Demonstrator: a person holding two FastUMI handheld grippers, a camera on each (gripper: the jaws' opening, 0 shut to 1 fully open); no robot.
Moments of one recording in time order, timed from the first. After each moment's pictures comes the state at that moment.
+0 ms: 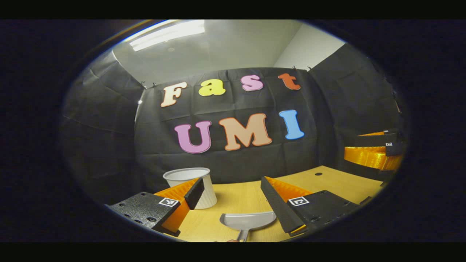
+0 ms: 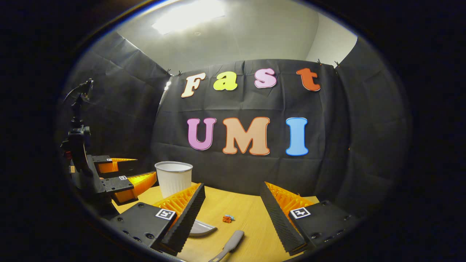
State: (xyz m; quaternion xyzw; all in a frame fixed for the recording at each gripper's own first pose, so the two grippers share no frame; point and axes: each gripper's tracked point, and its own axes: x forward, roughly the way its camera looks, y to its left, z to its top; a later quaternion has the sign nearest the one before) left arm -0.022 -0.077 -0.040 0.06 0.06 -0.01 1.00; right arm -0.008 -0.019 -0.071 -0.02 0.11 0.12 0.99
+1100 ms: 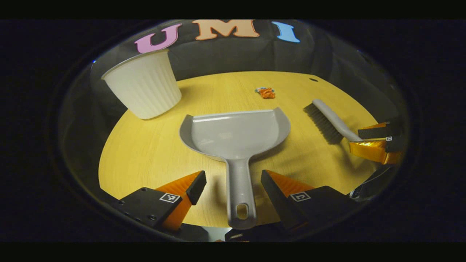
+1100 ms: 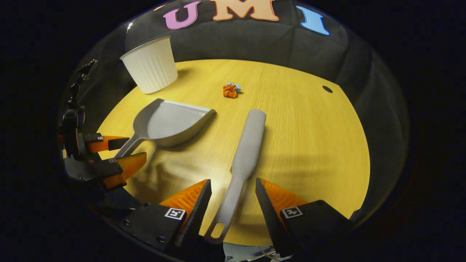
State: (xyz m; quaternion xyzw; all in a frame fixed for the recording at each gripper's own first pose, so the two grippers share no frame) left arm -0.100 -0.069 -0.335 0.04 0.54 -0.10 0.84; right arm -0.042 -0.016 -0.357 -0.05 0.61 0.08 0.79
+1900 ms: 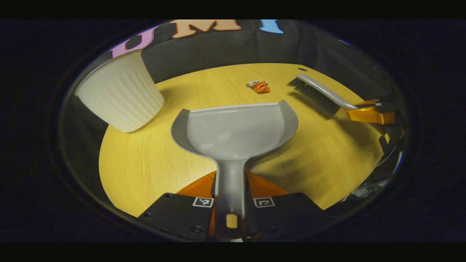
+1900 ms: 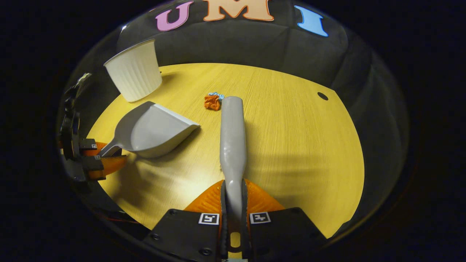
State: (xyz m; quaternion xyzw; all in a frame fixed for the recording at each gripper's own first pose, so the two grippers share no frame) left arm -0.060 -0.067 -0.353 0.08 0.53 -0.18 0.82; right arm 0.037 -0.046 -0.358 -0.06 0.58 0.04 0.81
